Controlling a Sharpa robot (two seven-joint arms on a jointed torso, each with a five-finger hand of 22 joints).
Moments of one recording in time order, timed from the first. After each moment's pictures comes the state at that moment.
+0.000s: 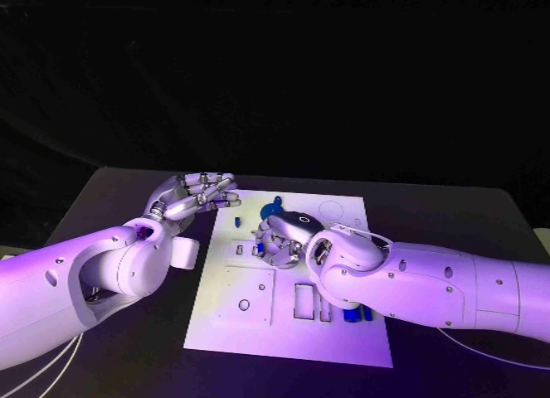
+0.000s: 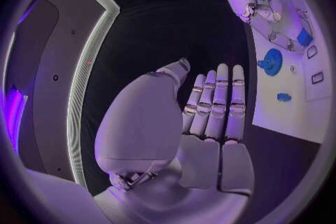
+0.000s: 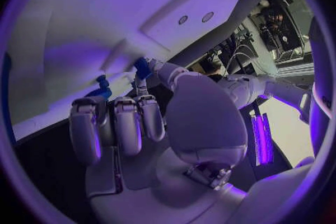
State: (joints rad) left arm 1.11 -0.92 0.06 1.65 -0.04 -0.36 0.40; left_hand 1.48 -0.17 0.39 0.21 0.08 0.86 0.22 0.24 0.18 1.03 0.18 0.10 0.07 0.99 0.13 0.35 0.24 0.18 0.87 0.25 0.31 0.11; right arm 1.16 -0.58 -0.13 1.54 -1.51 -0.41 -0.32; right_hand 1.25 -0.13 0.57 0.06 0.15 0.89 0.14 0.41 0.39 1.47 0.05 1.46 1.31 1.47 -0.02 1.54 1.31 0.02 1.47 0.09 1.53 1.31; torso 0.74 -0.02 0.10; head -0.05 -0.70
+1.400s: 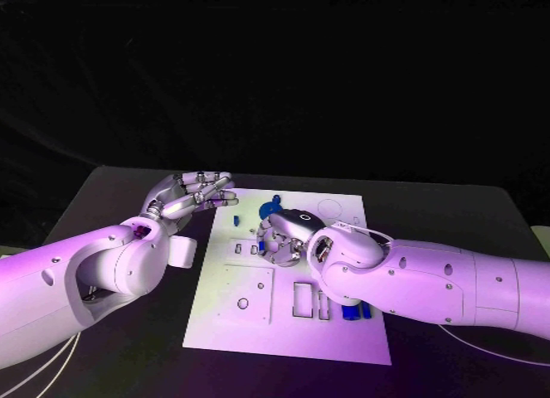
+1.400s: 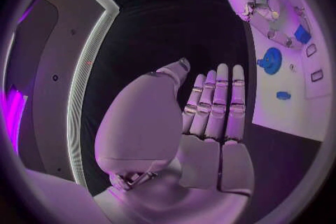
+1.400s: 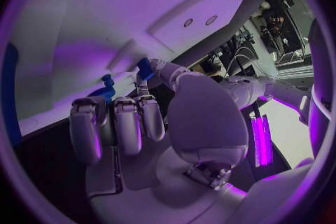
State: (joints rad) left arm 1.11 -0.92 0.06 1.65 -0.04 -0.36 0.40; left_hand 1.48 -0.17 0.39 0.21 0.08 0.86 0.22 0.24 0.18 1.03 0.18 0.10 0.07 0.99 0.13 0.35 0.24 0.18 0.87 0.25 0.31 0.11; right arm 1.16 -0.58 -0.13 1.53 -1.52 -0.40 -0.30; right_hand 1.24 -0.15 0.57 0.07 0.14 0.90 0.13 0.40 0.39 1.47 0.05 1.46 1.31 1.47 -0.02 1.54 1.31 0.02 1.47 0.09 1.53 1.31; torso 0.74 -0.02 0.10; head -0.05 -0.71
